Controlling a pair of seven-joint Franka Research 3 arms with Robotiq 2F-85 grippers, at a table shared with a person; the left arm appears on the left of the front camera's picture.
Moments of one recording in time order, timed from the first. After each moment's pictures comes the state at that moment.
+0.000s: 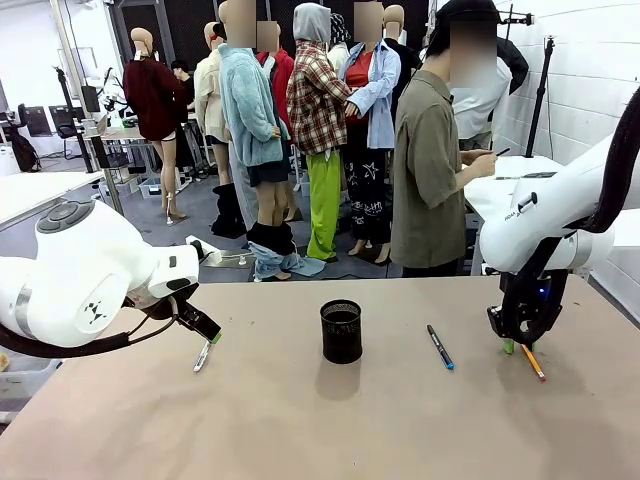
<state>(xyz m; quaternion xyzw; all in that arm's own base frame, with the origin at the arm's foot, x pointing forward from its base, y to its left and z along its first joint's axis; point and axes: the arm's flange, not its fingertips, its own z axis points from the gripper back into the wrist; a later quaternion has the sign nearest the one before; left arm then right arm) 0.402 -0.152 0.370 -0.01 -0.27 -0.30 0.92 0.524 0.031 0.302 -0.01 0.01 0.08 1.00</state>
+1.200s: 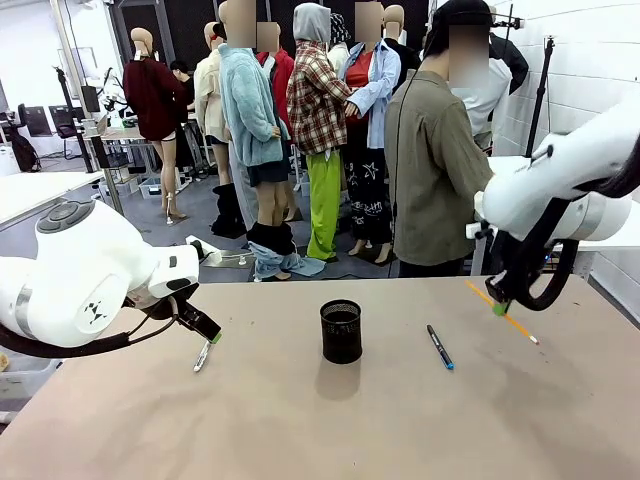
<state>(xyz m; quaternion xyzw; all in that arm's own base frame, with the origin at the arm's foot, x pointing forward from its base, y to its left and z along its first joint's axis) 0.402 -0.152 0.370 -0.01 -0.27 -0.30 0.92 0.510 0.045 0.393 0.06 -0.11 0.28 0.95</state>
